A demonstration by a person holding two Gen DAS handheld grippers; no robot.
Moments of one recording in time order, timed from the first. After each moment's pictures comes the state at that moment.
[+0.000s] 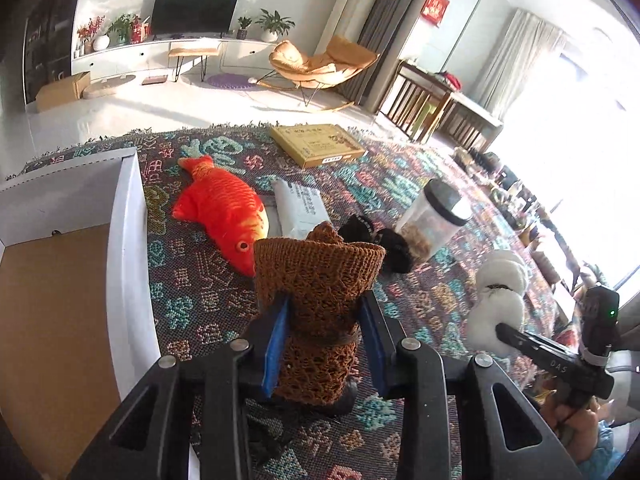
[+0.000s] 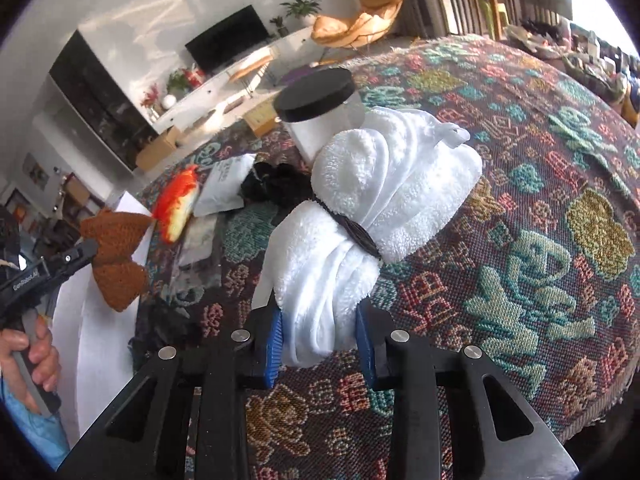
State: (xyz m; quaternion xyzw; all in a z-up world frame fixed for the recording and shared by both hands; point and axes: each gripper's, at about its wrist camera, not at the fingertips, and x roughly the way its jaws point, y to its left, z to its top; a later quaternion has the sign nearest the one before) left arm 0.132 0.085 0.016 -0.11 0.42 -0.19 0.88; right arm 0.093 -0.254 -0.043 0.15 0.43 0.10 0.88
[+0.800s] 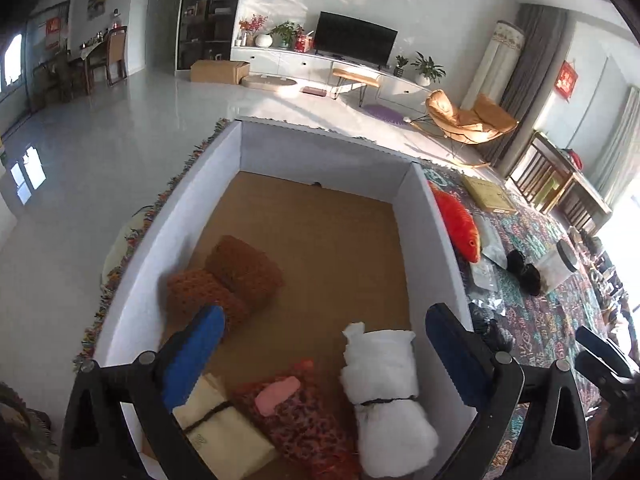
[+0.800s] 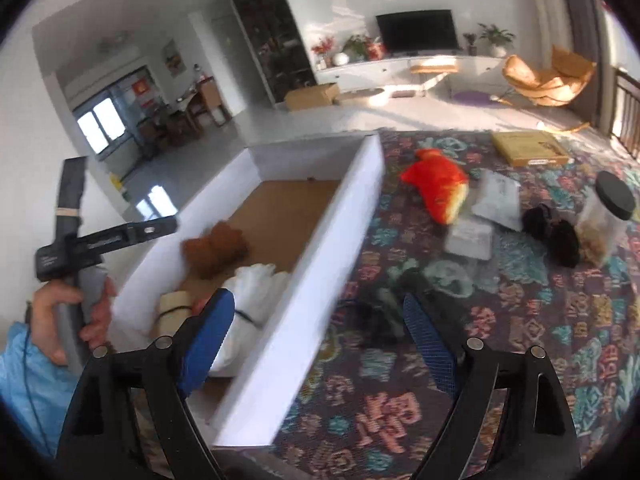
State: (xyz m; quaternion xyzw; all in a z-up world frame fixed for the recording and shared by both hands) left arm -0.015 0.278 0.015 -0.16 0.39 0.06 0.90; right arm 0.046 -0.067 0.000 0.01 0.38 0.27 0.88
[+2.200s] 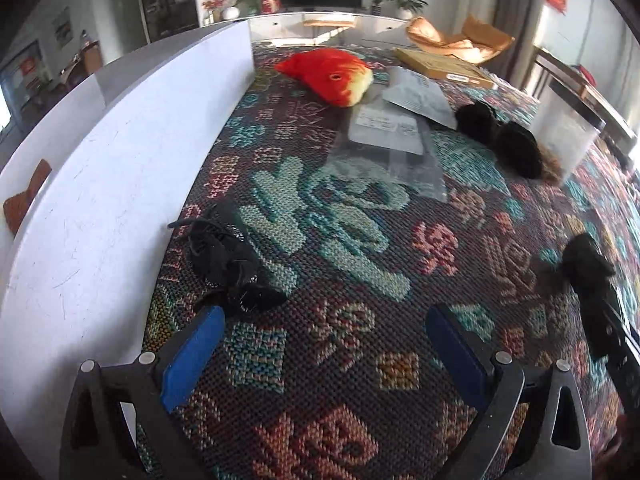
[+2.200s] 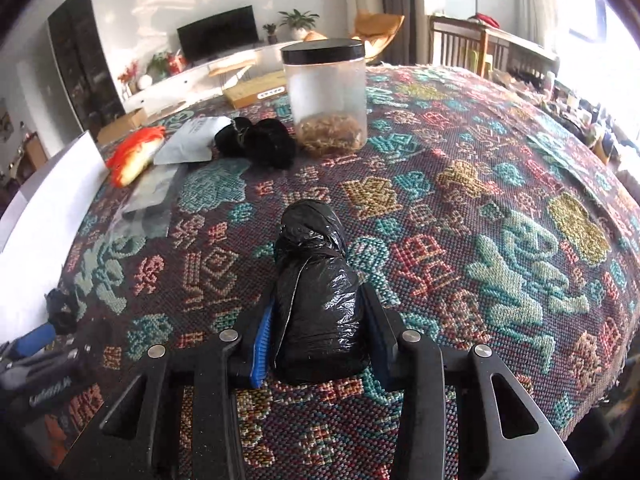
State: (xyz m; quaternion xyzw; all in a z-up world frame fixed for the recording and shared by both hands) left arm 0.067 0.009 -0.118 -0.08 0.47 0.12 0.87; right arm 0.072 -0.220 -0.101 0.04 0.41 0.01 0.91
